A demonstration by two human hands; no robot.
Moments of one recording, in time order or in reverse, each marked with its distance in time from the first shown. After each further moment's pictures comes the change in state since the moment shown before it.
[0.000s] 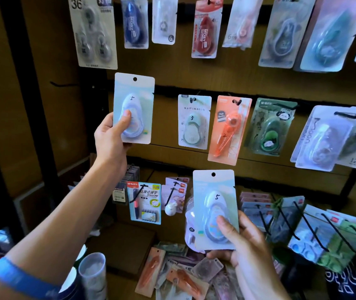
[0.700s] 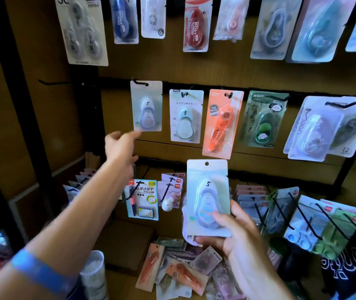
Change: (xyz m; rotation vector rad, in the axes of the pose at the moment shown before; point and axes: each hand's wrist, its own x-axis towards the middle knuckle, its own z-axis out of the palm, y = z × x) left_hand 0.001 -0.033 0.019 0.293 0.271 -0.360; right_hand 0.005 0.002 -0.001 0.018 -0.018 0.018
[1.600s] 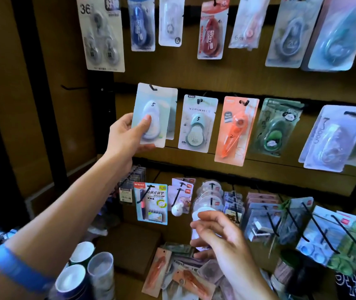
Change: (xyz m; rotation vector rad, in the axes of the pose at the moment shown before) left_hand -0.008 0.034 -0.026 0.072 -0.281 0.356; right_hand 0.003 0.014 0.025 -0.302 -0.096 0.054
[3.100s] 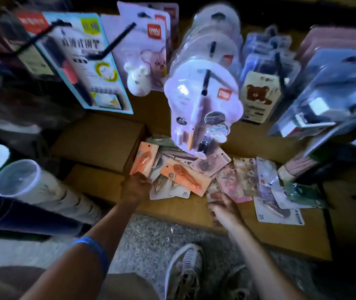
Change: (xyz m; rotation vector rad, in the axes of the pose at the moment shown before) left_hand -0.180 -0.482 0.001 0.917 -0.177 -0.777; right_hand 0.088 0.380 -0.122 -0.322 0.157 0.812
